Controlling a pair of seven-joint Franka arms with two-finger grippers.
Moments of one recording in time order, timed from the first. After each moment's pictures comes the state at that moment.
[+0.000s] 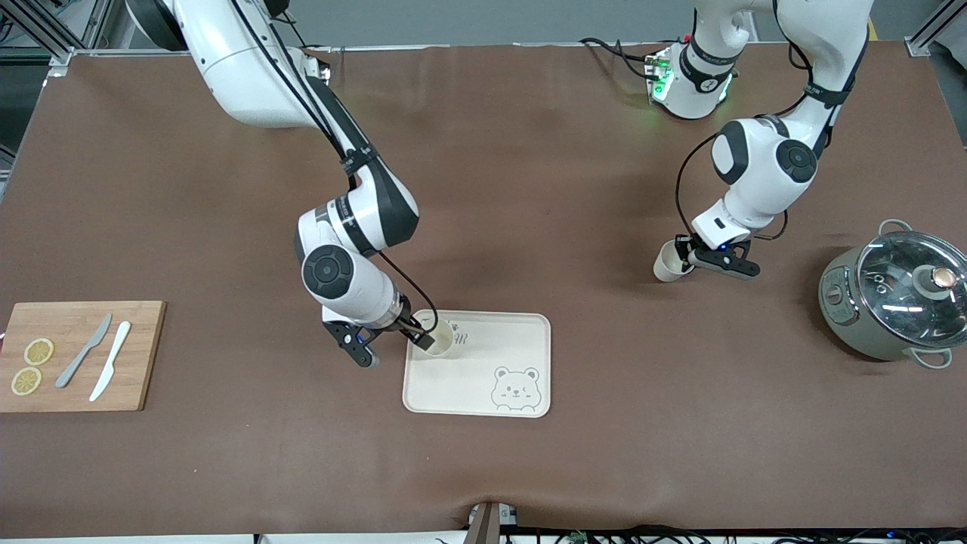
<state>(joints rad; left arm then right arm) -0.13 0.19 -0.06 -2.51 -0.33 2.85 0.42 0.53 0.73 -0.04 -1.41 0.21 2.18 1.17</state>
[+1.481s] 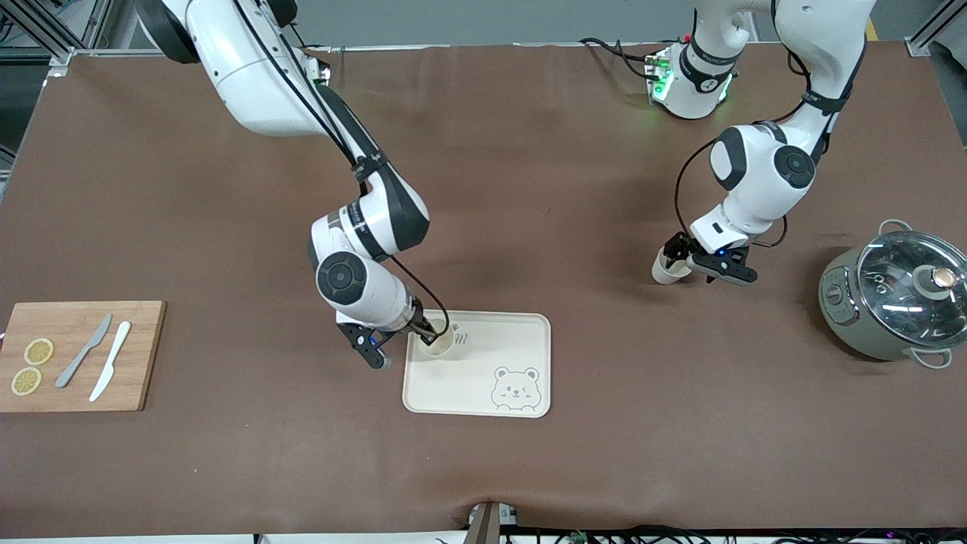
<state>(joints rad) -0.13 0.22 -0.06 -2.48 -0.33 2.87 0.46 0.52 0.77 -0.02 -1.32 0.23 2.09 1.16</state>
